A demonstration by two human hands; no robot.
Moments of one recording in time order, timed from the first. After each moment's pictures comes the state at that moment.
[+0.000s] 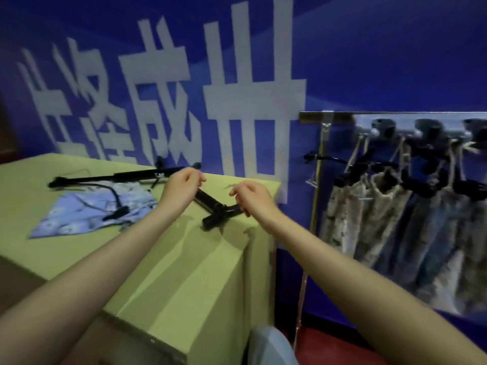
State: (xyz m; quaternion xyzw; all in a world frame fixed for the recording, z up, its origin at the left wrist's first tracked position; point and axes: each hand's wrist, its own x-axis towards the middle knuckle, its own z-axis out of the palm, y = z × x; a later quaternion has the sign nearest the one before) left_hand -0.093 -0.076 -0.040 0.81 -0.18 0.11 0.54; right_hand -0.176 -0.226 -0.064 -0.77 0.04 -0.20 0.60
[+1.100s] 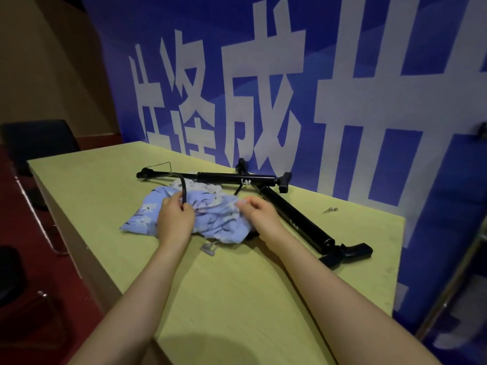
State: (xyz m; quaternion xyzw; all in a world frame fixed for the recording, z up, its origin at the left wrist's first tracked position) left_hand 0.047 0.112 -0.113 0.86 0.08 0.29 0.41; right_hand 0.018 -0.070 -0.107 -0.77 -0.07 -0.09 0.63
